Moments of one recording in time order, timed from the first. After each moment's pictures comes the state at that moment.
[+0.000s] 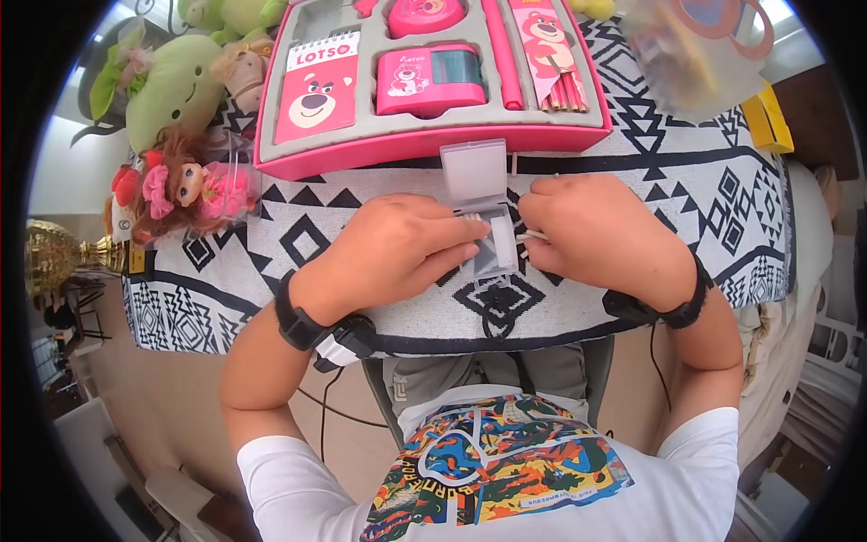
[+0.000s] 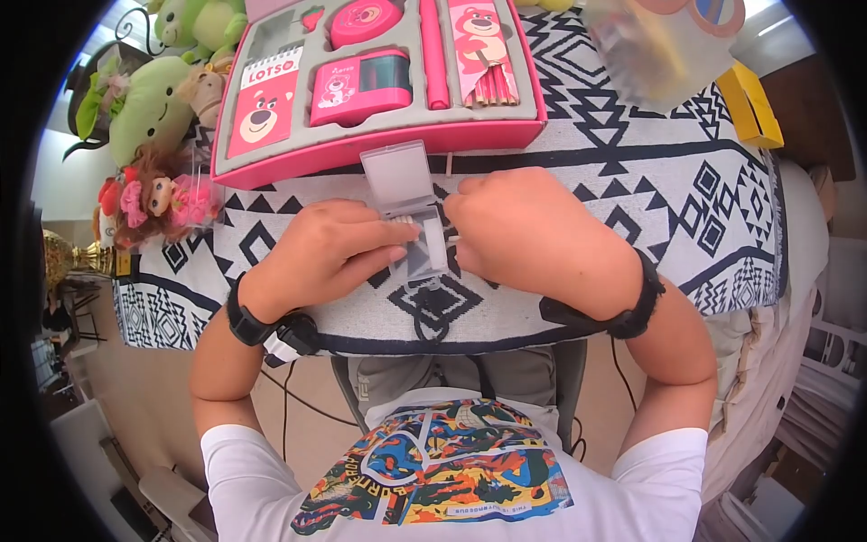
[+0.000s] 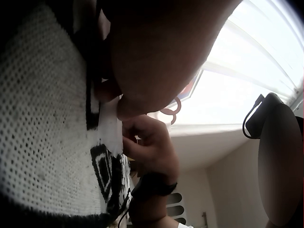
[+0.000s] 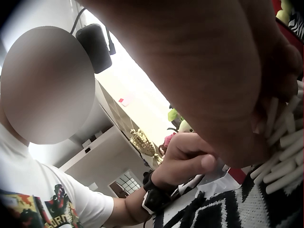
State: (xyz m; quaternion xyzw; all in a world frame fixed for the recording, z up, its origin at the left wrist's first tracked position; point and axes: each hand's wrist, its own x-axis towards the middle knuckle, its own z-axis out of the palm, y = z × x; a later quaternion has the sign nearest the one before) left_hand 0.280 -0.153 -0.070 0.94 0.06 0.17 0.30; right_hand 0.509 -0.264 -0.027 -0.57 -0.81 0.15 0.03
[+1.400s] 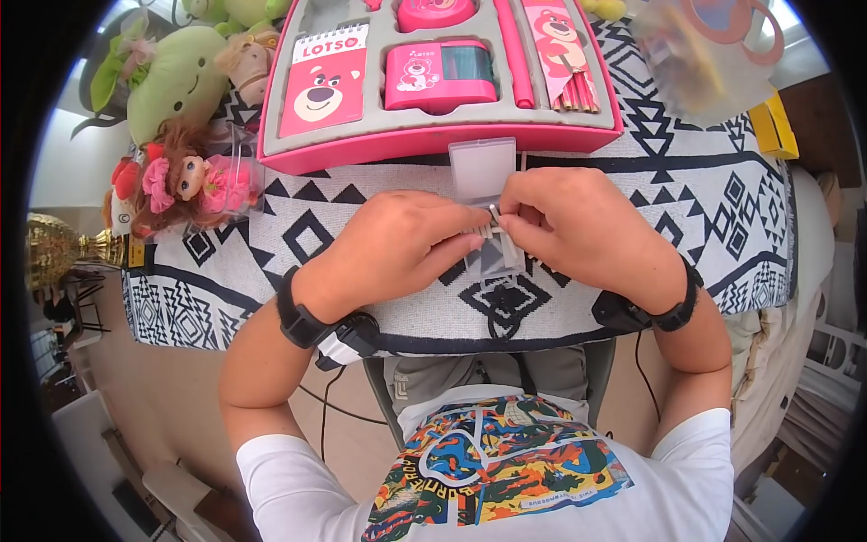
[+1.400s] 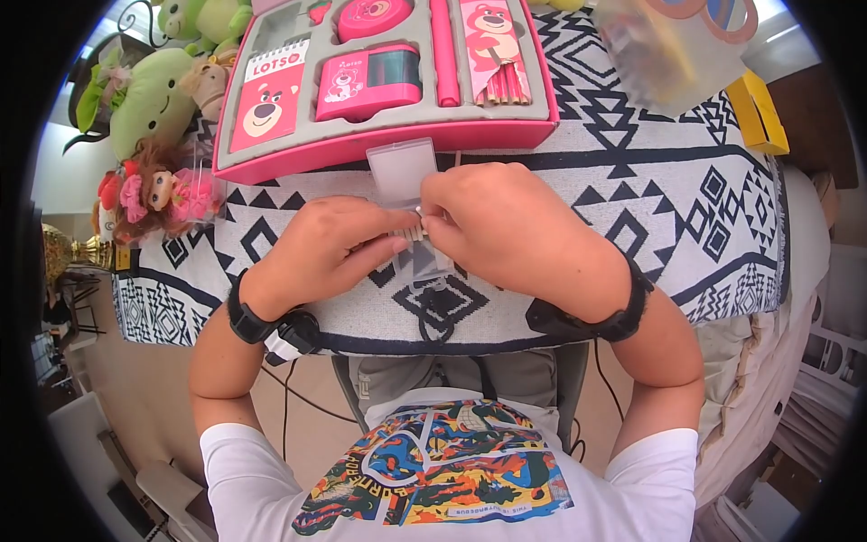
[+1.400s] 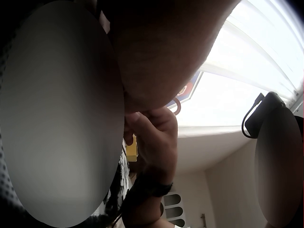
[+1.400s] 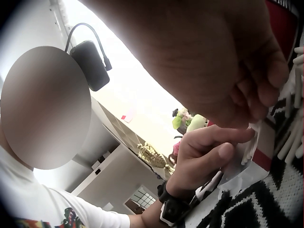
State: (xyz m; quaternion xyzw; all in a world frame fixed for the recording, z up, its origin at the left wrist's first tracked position) left_hand 0.277 -0.152 -0.073 0.92 0.10 0.17 0.33; right_hand 0.495 -0.251 -0.039 -0.60 -0.73 0.25 0.21
